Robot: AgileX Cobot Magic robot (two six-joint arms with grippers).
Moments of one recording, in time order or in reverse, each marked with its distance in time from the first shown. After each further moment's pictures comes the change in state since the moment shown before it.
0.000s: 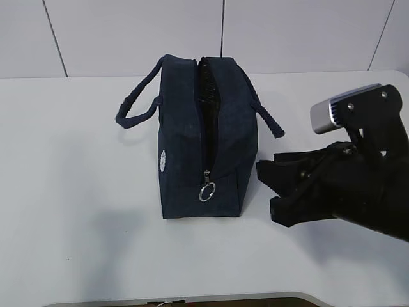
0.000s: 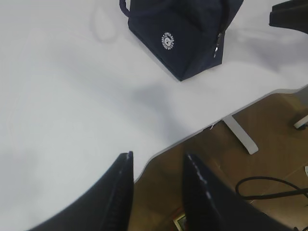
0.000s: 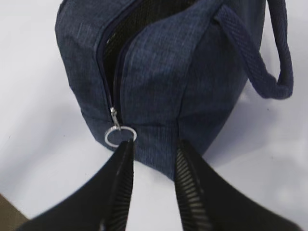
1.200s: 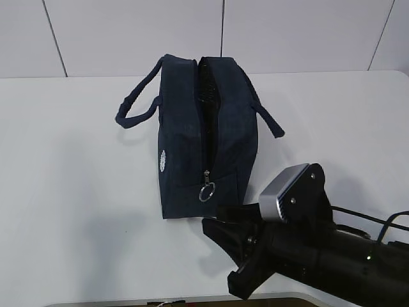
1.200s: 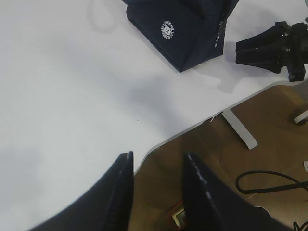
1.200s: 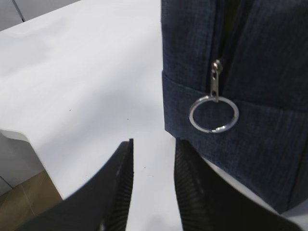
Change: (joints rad) left arm 0.000 -0.033 0.045 0.000 0.000 0.001; right arm 0.002 0.503 0.107 -0.373 -0.765 0.165
